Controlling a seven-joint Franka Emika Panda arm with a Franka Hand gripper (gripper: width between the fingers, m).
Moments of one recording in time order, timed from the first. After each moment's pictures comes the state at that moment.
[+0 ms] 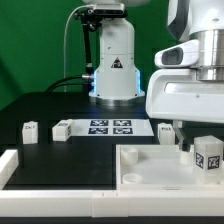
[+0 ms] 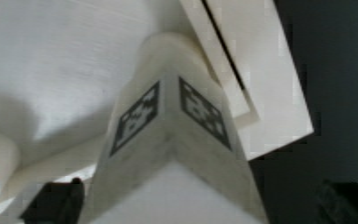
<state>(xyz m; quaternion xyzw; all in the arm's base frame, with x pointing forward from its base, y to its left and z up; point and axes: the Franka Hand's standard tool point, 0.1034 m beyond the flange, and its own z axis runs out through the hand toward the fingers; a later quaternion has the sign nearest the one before) 0.628 0.122 0.074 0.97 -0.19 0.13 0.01</state>
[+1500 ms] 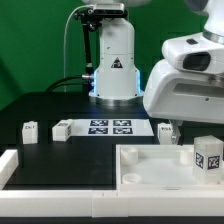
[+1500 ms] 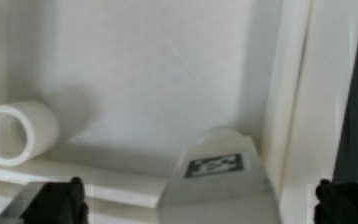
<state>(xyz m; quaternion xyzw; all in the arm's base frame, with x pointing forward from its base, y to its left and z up) 0.622 0.105 0.091 0.99 0.07 -0.08 0.04</state>
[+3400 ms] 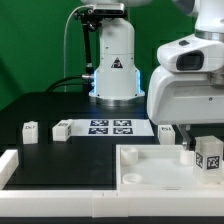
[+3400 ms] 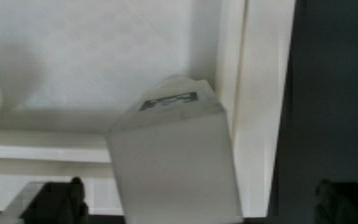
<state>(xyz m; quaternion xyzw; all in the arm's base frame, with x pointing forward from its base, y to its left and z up) 0.631 0.125 0.081 1.00 0.03 -0.04 -0.01</state>
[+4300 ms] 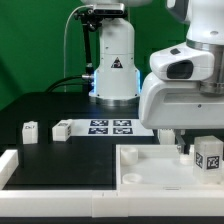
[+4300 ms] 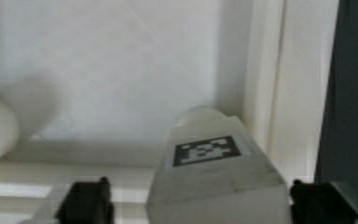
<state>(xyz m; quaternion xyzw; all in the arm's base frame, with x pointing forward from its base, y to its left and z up) 0.619 0.114 0.071 1.00 0.03 -0.05 0.00</state>
